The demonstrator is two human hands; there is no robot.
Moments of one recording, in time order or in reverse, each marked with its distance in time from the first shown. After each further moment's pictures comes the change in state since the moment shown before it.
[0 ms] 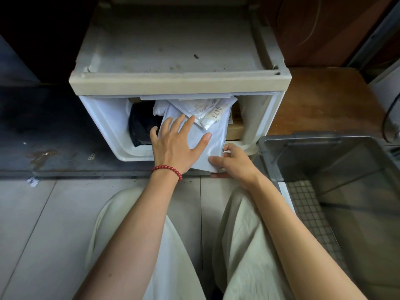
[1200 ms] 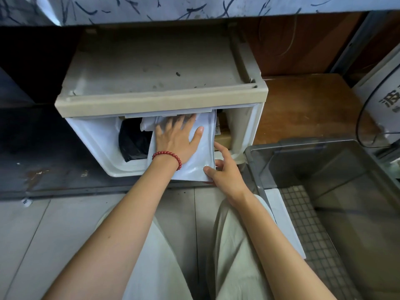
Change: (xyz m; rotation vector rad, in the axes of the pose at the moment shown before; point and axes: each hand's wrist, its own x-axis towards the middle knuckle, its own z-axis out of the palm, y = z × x) left_hand 0.051 0.031 -0.003 0.042 -0.232 0.099; right_hand -0.008 0.009 -0.006 -0.032 0.138 -0.229
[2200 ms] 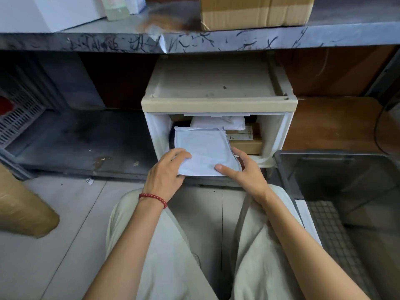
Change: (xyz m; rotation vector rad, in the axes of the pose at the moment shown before) left_hand -0.183 -0.076 -0.050 -0.251 0.341 0.052; right_hand -0.058 -0.020 0.019 -0.112 -0.144 -0.204
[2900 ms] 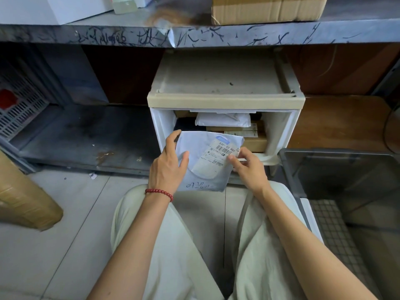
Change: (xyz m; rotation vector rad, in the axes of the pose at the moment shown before) left_hand 0.004 0.004 0.001 -0.059 0.186 -0.248; right_hand 0.010 0.006 0.014 -0.097 0.112 -0.082
